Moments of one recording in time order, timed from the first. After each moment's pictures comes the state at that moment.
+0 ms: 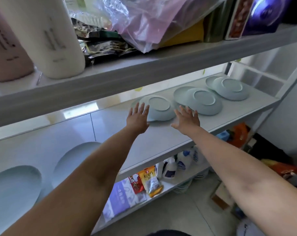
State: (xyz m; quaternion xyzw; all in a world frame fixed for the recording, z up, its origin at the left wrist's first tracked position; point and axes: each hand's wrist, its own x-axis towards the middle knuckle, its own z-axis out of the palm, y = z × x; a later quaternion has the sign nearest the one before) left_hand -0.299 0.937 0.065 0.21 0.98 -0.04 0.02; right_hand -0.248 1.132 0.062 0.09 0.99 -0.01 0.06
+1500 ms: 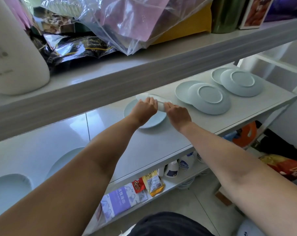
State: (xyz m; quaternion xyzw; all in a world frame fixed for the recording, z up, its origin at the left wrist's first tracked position) left_hand -0.358 0.974 0.070 0.39 0.87 -0.25 -0.18; right_hand -0.310 1.121 0.042 -0.05 0.98 0.04 -0.20
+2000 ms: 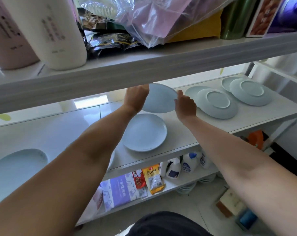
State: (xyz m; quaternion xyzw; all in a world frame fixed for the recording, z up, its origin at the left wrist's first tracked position) left_hand -0.313 0.933 0.135 0.18 0.95 -0.07 -0.24; right_hand -0.296 1.108 0.085 0.07 0.97 -0.13 -0.18
